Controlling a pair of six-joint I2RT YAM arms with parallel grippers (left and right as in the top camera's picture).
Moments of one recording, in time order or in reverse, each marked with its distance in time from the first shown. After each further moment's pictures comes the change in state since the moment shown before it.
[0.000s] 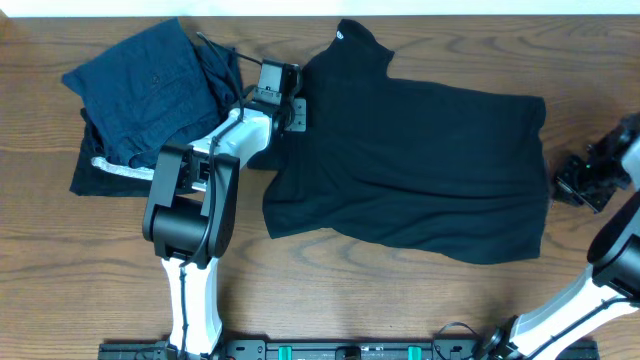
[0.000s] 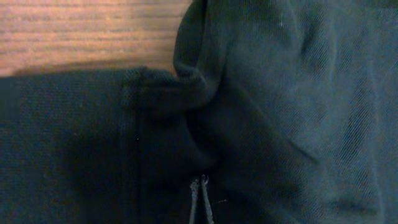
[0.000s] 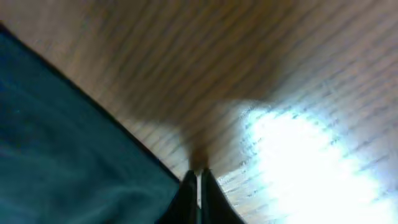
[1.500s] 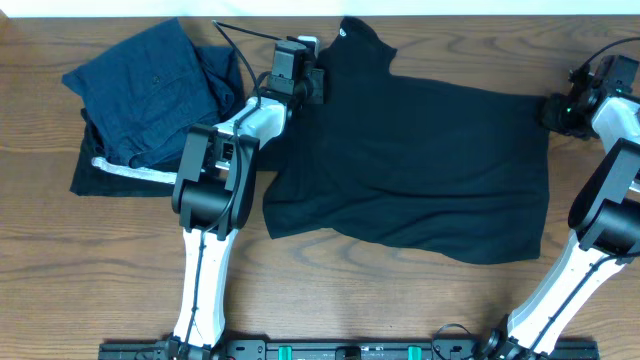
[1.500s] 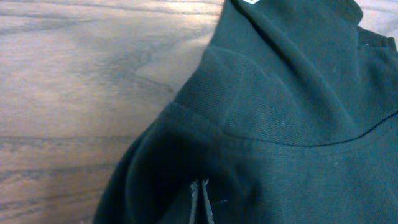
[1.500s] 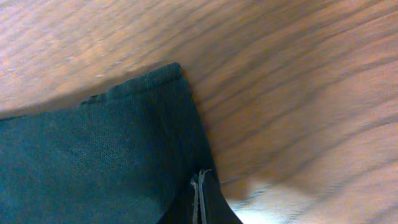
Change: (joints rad) left arm -0.011 0.251 0.225 0.299 0.109 -0.001; right arm 0.162 0.237 0.298 0.361 0.016 -0.151
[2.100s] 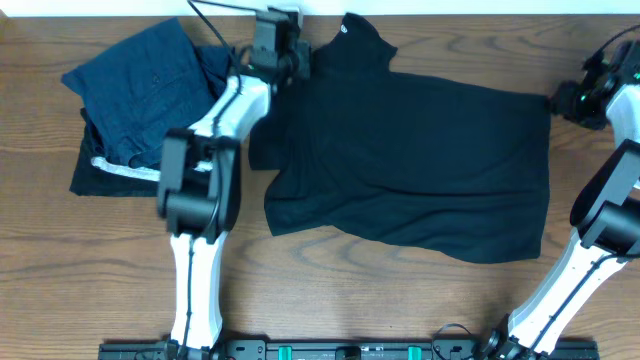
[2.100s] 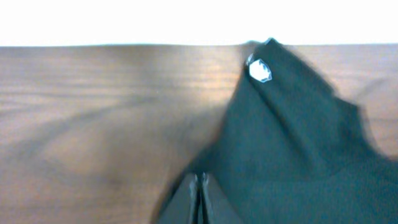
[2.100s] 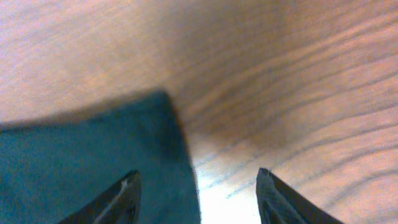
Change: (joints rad) left arm 0.050 -0.114 0.137 -0.225 -0.003 0.000; right arm -0.017 0.017 0.195 -0.189 -0.016 -0.021
